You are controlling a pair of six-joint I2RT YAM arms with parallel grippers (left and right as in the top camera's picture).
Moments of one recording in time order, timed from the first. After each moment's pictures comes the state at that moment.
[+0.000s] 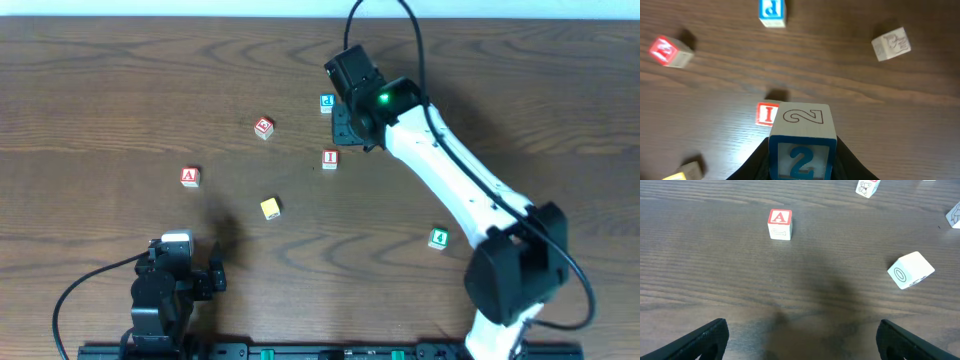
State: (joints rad) left arm -0.05 0.01 0.16 -0.73 -0.03 -0.06; right arm 0.54 1.94 1.68 -0.95 0.15 0.47
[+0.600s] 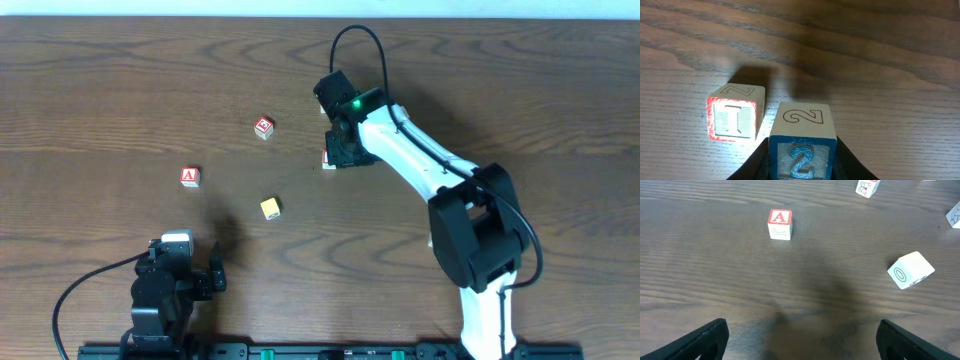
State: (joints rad) left arm -0.05 0.01 0.16 -0.73 -0.03 -0.06; right arm 0.54 2.14 1.66 -0.95 0.10 0.47
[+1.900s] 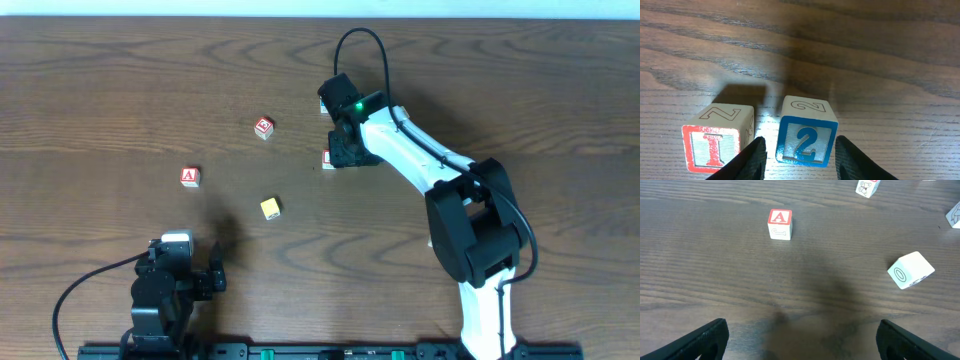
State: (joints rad) left arm -0.05 0.01 0.16 -0.73 -0.03 -0.06; right arm 0.52 2.16 1.63 -0.88 0.10 0.48
